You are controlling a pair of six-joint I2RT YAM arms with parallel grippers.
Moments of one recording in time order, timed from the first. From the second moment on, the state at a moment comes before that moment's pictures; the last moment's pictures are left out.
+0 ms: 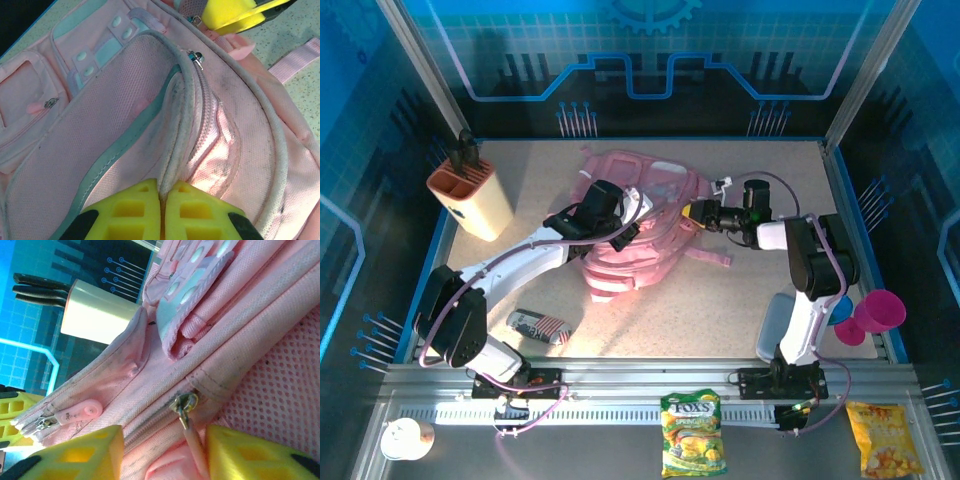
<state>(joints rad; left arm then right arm) -0.57 1.52 1.11 -0.34 0.03 0.30 0.11 1.93 0.92 0.51 -1.05 0.68</state>
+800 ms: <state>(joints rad) -0.56 1.49 1.09 -0.33 0.11 0.30 0.11 1.91 1.00 0.25 -0.91 0.47</state>
